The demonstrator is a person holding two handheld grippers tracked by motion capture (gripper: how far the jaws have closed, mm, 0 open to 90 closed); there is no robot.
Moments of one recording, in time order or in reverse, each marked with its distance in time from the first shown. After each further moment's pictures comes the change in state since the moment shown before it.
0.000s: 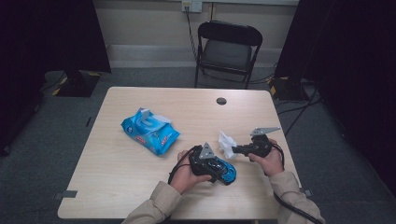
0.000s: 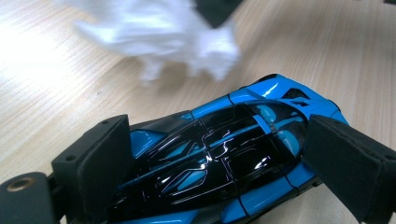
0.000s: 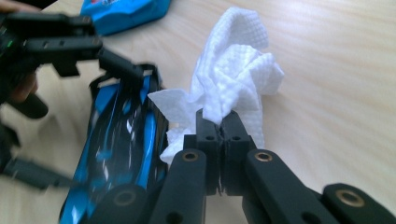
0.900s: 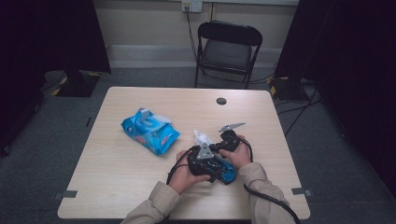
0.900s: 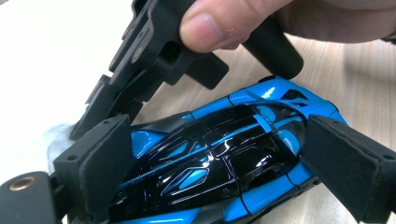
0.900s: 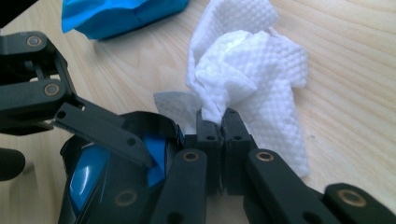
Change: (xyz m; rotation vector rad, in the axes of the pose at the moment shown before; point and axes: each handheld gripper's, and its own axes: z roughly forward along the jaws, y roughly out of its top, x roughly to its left) left arm 0.003 -0.003 -0.001 -0.023 -0.004 0.006; right arm 0.018 0.023 0.093 0.091 0.076 0.027
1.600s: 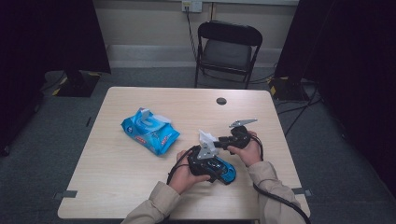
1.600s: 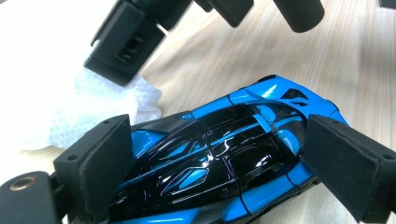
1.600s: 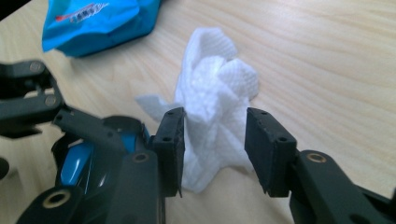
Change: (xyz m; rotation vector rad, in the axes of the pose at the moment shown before) left arm -0.001 0.001 0.000 0.005 0.001 0.001; right arm -0.006 0.006 -0.037 -0.052 -0.122 0.010
